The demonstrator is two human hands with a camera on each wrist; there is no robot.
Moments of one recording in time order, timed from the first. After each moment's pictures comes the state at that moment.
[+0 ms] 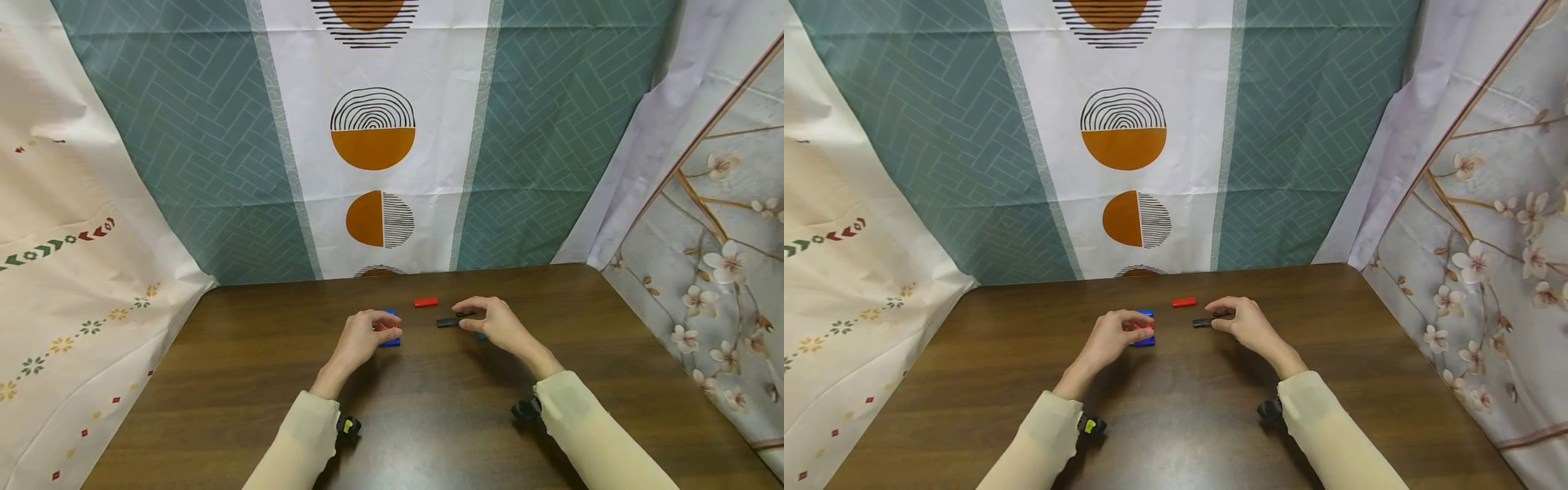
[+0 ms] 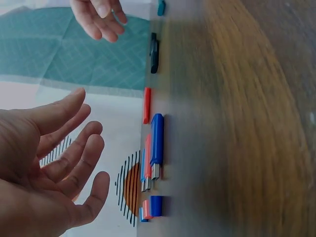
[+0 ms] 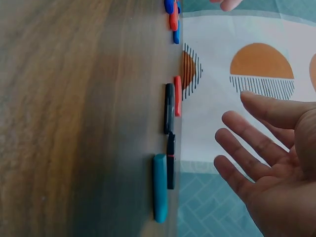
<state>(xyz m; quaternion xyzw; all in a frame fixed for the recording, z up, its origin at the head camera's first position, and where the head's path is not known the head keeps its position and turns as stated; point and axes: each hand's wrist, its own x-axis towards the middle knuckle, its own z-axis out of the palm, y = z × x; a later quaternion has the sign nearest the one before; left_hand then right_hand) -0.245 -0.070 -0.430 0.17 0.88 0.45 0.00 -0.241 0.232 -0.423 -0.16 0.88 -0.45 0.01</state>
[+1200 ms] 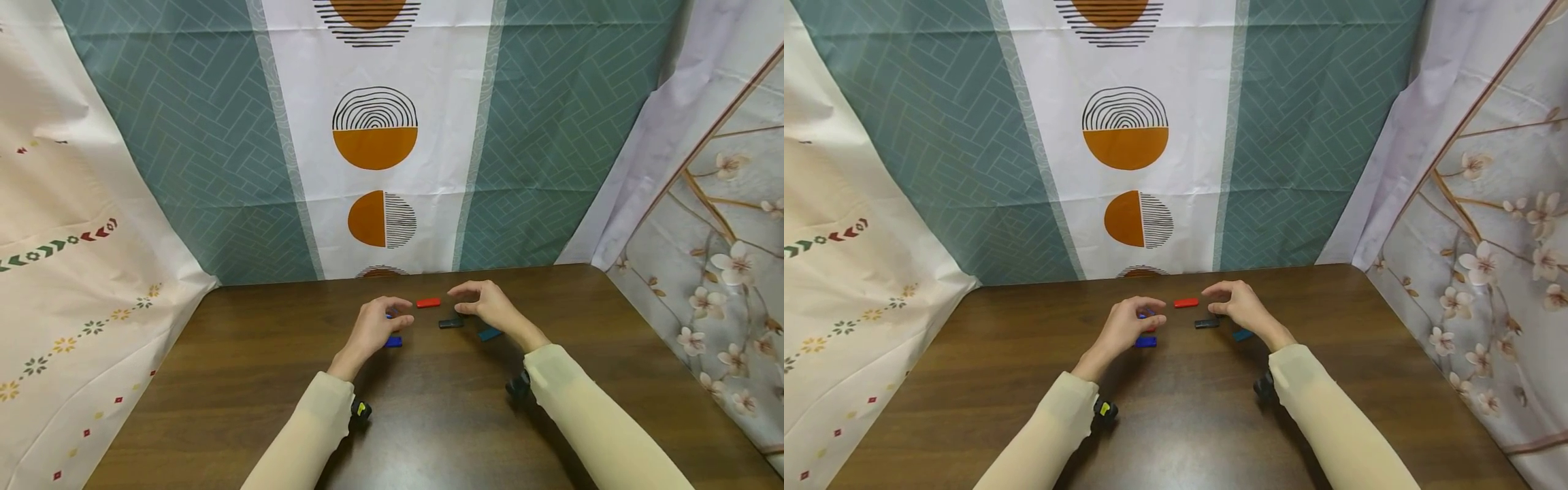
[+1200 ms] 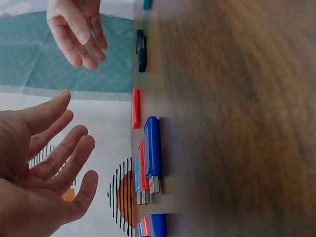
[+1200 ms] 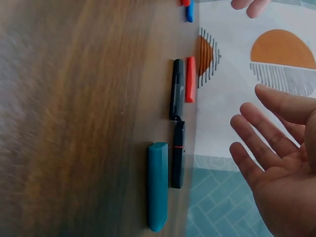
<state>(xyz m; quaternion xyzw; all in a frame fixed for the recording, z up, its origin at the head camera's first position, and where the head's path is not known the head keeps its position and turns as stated) -0.270 -0.049 -0.429 0.18 0.88 0.44 -0.01 -0.286 0.231 -0.426 -0.18 0.87 -0.45 0.01</state>
